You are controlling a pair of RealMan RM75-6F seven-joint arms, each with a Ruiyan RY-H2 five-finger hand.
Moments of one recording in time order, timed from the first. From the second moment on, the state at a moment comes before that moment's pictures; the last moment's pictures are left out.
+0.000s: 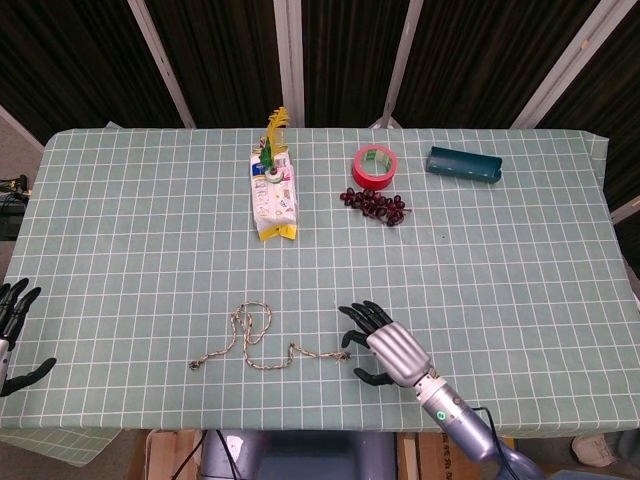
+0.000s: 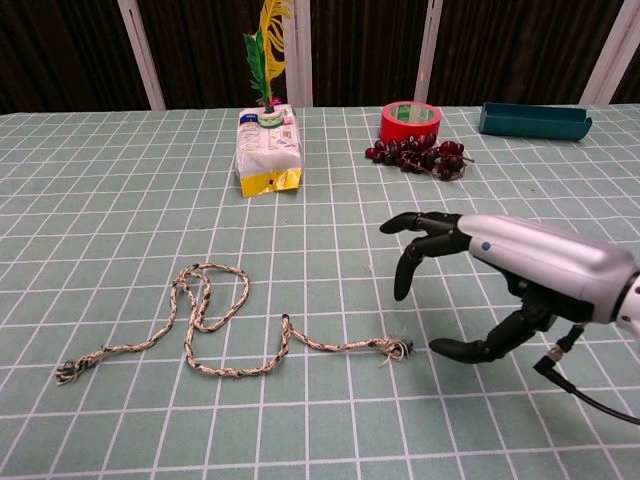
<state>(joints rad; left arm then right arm) -0.02 -1.11 -0.01 -1.53 1.65 1.65 -0.01 0.46 -1.52 0.06 -1.69 -1.56 1.03 -0.09</state>
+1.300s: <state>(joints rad) -0.03 -1.10 0.00 -1.53 1.65 1.63 -0.06 0.49 -1.80 0.09 -1.54 -1.33 1.05 -0.33</state>
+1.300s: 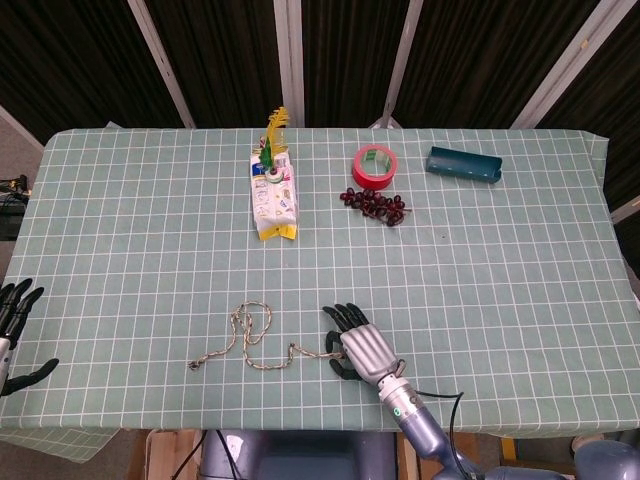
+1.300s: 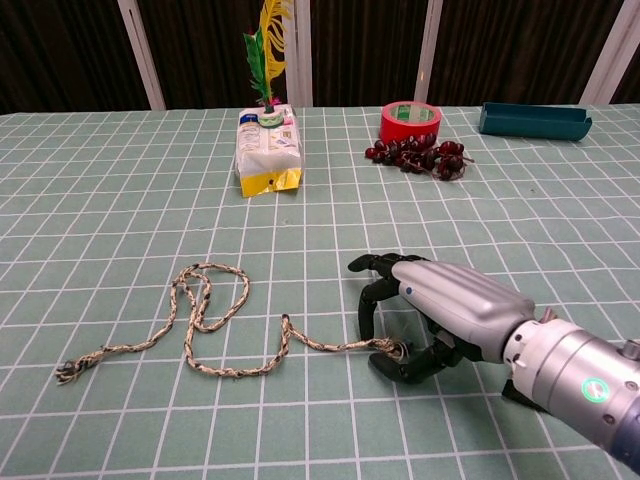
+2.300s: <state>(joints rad) -0.03 -1.09 0.00 -1.53 1.65 1.63 -0.07 0.49 -1.79 0.08 -1.56 -1.28 1.07 -0.36</state>
